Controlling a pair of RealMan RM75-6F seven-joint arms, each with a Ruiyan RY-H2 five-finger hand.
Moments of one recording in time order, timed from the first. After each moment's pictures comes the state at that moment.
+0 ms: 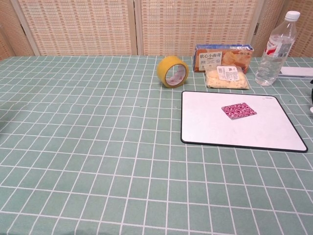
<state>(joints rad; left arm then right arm) -0.35 -1.66 -0.14 -0.70 1.44 1.38 -0.54 0.65 -1.57 0.22 -0.76 -0.90 0.59 -0.25</state>
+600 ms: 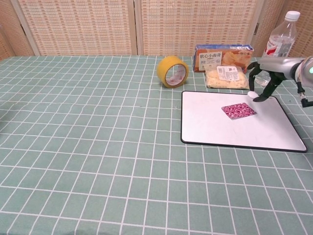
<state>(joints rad) -0.34 -1.65 -0.15 -0.71 1.43 1.38 -0.56 0.81 -1.56 0.27 -1.02 -0.79 0.61 -0.36</state>
